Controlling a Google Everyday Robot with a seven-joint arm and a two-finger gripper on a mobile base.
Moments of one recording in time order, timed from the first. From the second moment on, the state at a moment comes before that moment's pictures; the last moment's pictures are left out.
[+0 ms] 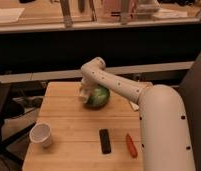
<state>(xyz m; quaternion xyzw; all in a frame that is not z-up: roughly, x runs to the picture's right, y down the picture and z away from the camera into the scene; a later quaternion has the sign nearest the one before) -0.044 0.006 0.924 -0.13 -0.21 -0.51 0.82</state>
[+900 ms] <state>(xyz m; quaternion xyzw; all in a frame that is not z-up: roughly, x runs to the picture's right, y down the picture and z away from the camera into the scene) -0.018 -0.010 0.917 -0.13 -0.21 -0.48 0.84</state>
